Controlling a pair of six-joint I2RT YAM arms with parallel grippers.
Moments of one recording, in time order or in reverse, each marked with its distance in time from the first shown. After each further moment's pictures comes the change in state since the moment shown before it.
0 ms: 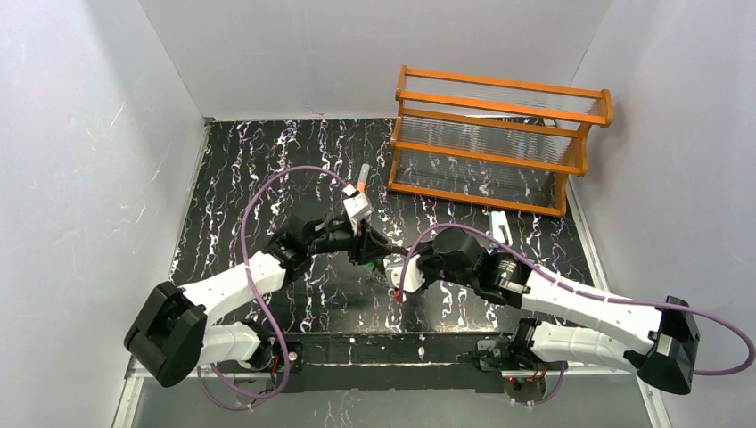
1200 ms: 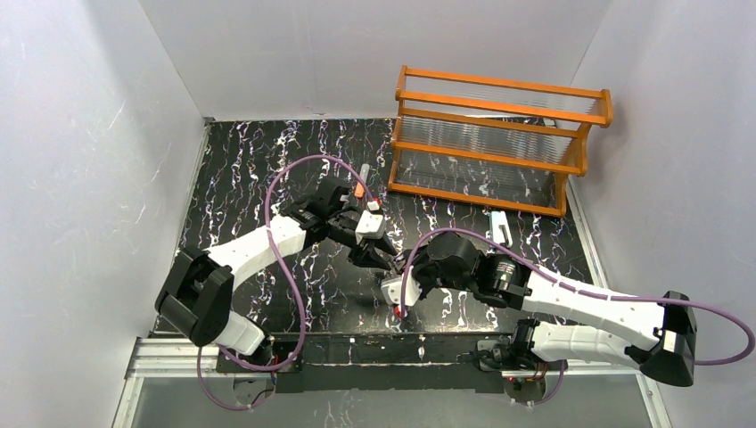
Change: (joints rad) left arm 0.035 0.250 0.363 -0.654 0.494 0.930; right arm 0.082 0.008 0.058 -0.055 -0.053 -0.077
